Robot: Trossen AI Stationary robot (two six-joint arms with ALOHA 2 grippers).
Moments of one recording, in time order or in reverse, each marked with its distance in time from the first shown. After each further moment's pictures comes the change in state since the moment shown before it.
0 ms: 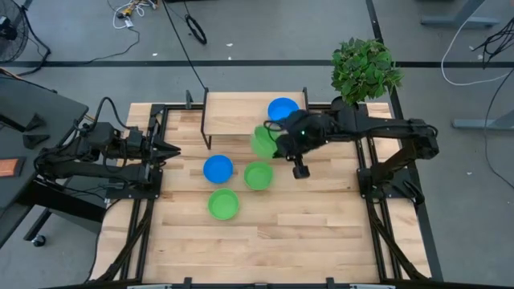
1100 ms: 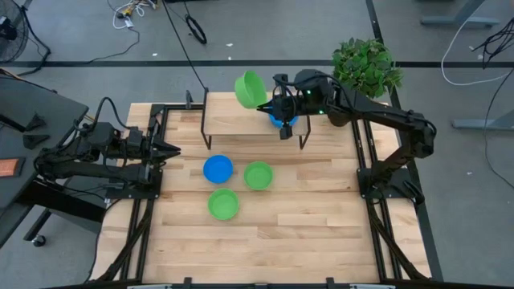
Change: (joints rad) left arm 0.000 0.000 0.000 0.000 0.000 0.000; right arm -0.222 0.035 0.079 0.344 0.030 -0.389
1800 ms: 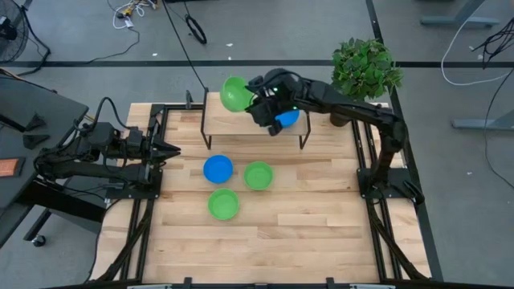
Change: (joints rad) left arm 0.000 0.000 0.000 0.000 0.000 0.000; right arm -0.029 0.279 0.259 -0.215 0.051 -0.365
